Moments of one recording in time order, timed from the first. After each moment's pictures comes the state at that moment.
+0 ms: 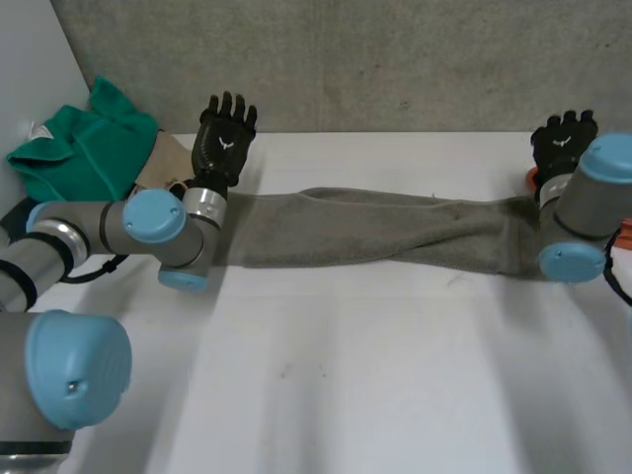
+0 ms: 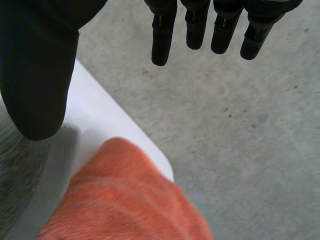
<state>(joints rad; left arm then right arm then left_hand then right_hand) 4.33 -2.79 -0.62 3.77 -1.46 3.80 1.74 -0.60 0.80 -0.27 1.71 2.55 0.20 0.21 0.22 0.21 0.05 0.49 0.22 0.22 0.22 0.05</state>
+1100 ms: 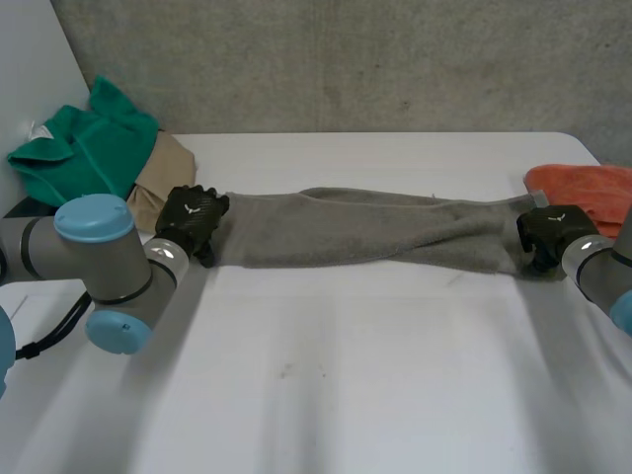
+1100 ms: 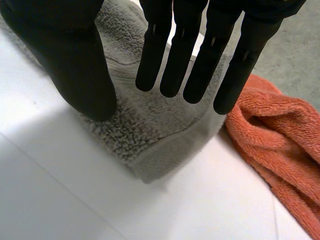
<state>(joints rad) 4.40 -2.37 -1.30 3.51 -1.46 3.59 1.62 -0.82 1.25 -0.04 1.40 2.64 0.39 0.39 0.39 0.39 0.22 0.85 0.85 0.85 0.85 0.67</state>
